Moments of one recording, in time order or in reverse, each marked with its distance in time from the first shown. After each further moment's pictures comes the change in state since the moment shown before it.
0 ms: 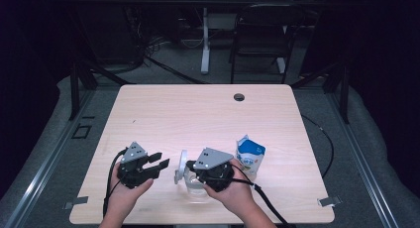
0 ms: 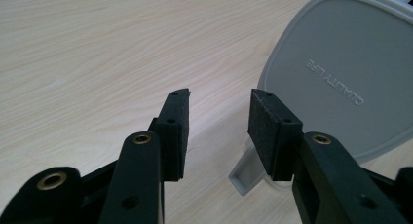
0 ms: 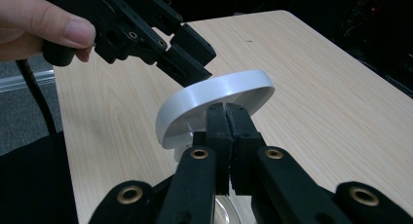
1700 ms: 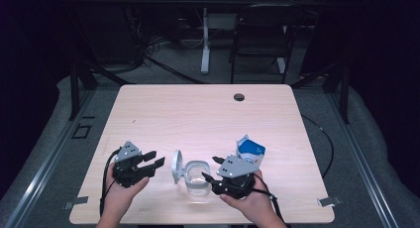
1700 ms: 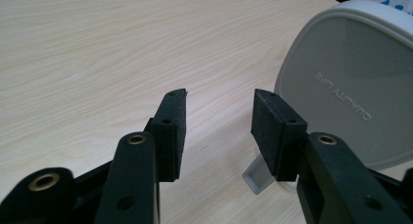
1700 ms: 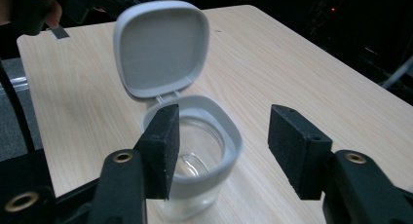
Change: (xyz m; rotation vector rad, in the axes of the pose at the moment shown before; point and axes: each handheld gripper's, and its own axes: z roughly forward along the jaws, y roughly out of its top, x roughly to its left) left arm 0.011 -0.004 -0.006 -0.023 0.026 -0.041; right arm -0.009 -0.040 -0.033 -0.032 -0.106 0.042
